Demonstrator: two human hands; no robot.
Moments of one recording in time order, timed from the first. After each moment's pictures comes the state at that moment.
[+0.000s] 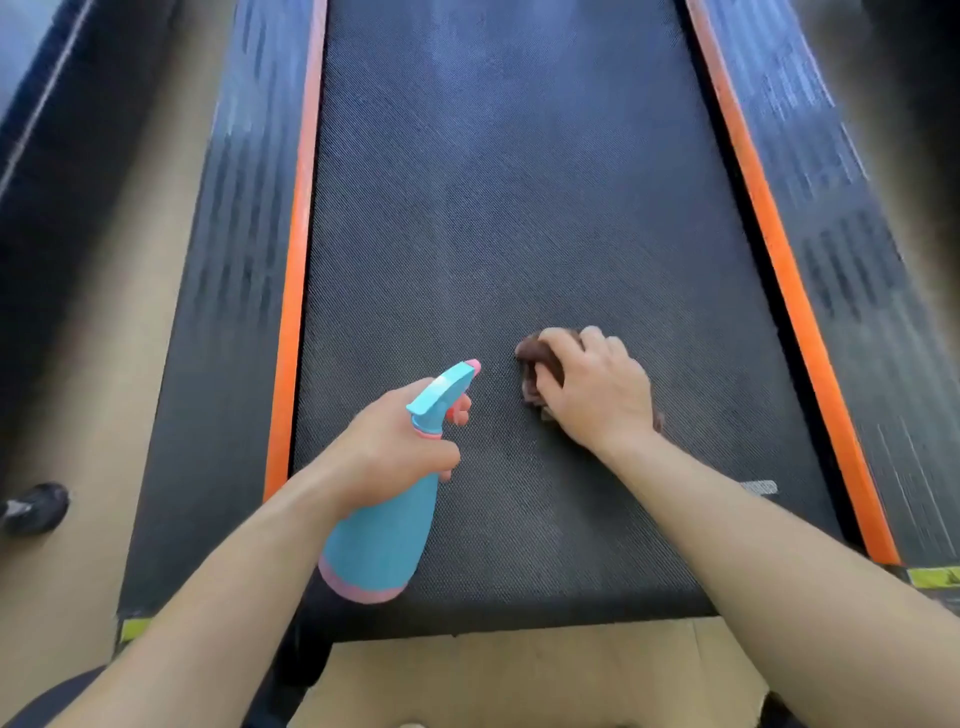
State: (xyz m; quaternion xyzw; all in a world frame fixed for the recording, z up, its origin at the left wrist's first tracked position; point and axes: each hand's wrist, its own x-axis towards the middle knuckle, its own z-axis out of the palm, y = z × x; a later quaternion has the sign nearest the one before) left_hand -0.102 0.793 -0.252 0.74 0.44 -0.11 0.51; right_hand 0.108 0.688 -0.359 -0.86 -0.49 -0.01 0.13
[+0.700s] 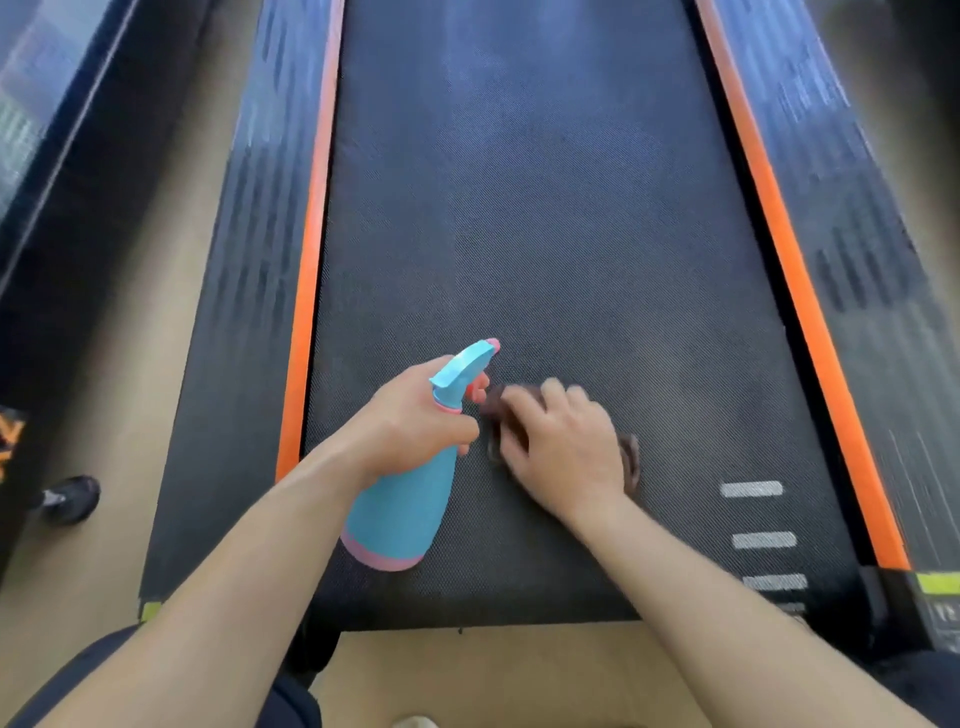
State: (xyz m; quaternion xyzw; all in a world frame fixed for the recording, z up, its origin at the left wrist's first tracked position) left_hand -0.079 0.790 -0.239 0.74 0.43 -0.08 0.51; right_hand 0.047 0.660 -0.362 -0.84 -0.52 -0.01 0.16
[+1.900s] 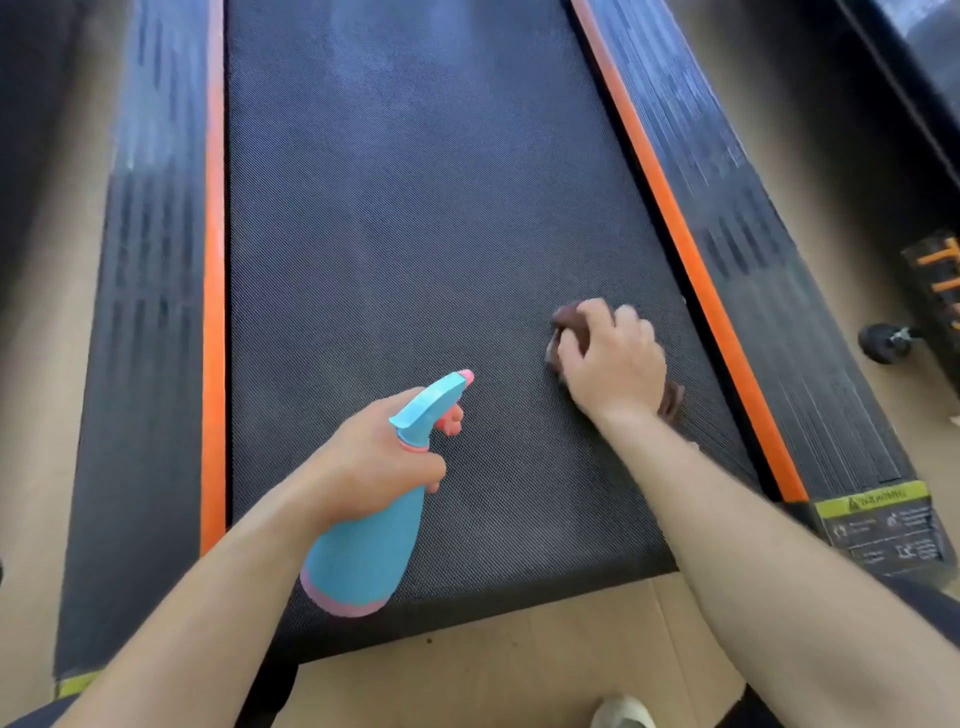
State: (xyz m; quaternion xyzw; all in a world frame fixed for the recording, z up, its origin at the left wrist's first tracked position) left_hand -0.072 0.767 -0.243 0.78 0.35 -0.12 0.51; right_hand 0.162 0.636 -0.353 -0.95 -0.28 -0.02 0.15
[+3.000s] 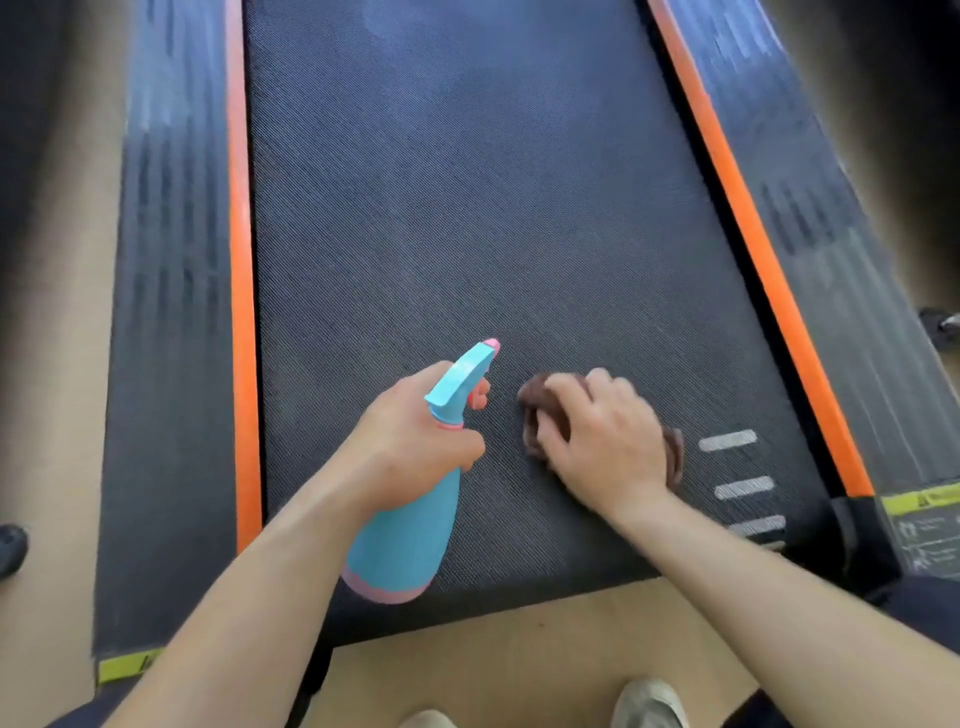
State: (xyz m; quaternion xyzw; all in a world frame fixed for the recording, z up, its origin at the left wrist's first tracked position) left_hand -0.078 0.773 -0.246 0.76 0.41 -0.10 0.50; right_hand 0.065 0.614 -0.364 -0.89 -0.44 -0.03 0.14
